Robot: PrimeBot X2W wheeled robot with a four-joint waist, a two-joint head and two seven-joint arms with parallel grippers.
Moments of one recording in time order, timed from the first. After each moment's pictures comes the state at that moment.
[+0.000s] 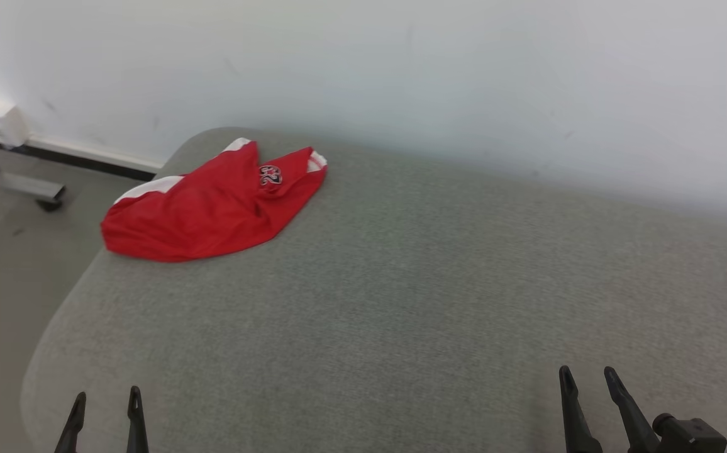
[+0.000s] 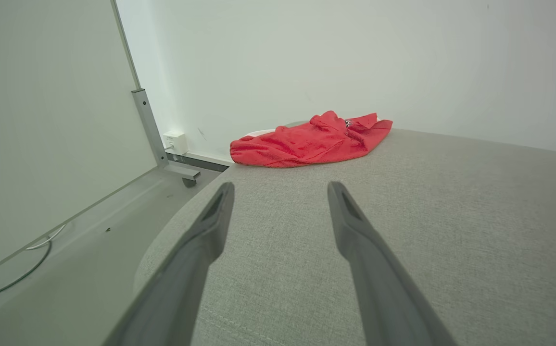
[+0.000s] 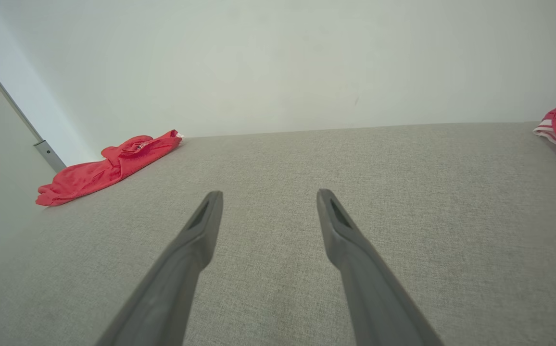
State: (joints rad) left arm 0.06 0.13 0.10 0.20 -0.14 -0.08 -0.26; right arm 0.08 -0.05 0.03 0.18 0.27 0.13 -0.19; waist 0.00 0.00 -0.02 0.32
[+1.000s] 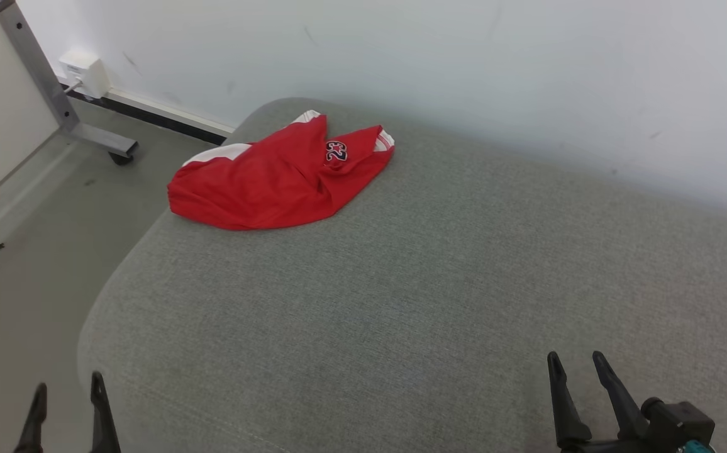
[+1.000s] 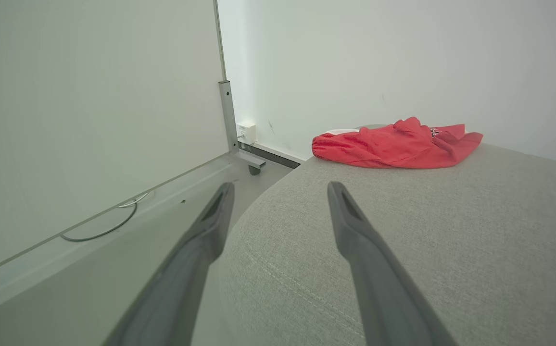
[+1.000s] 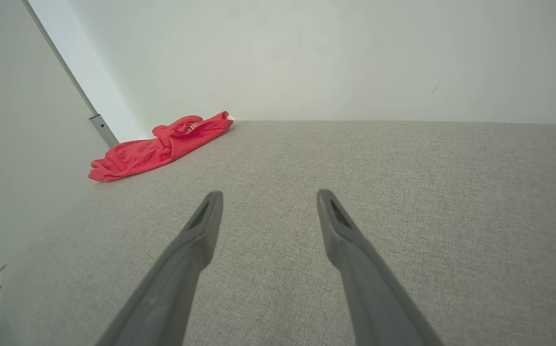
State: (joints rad) left arm 0.05 0.14 0.15 0.18 -0.18 -0.04 -0.26; right arm 0.04 -0.05 0.05 0.18 0.26 0.13 -0.18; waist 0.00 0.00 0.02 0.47
